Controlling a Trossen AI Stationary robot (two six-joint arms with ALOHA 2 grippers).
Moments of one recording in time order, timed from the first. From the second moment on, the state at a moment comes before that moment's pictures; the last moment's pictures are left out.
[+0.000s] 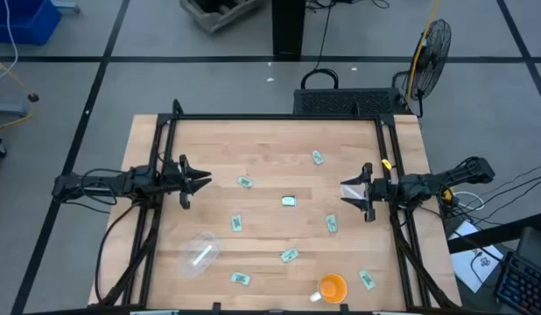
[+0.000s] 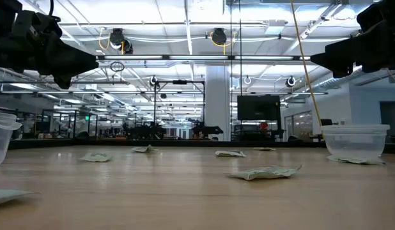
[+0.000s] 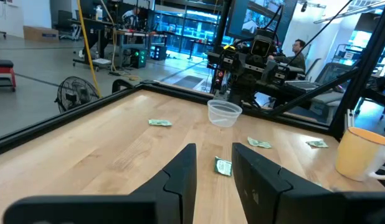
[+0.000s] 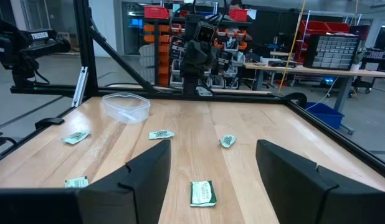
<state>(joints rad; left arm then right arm) -0.02 0.08 0.01 0.06 -0.18 -0.20 0.31 0.11 0.02 0.08 0.34 -0.04</state>
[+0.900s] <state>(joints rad) -0.02 0.08 0.01 0.06 -0.18 -0.22 0.31 0.11 0.02 0.08 0.34 -0.14</state>
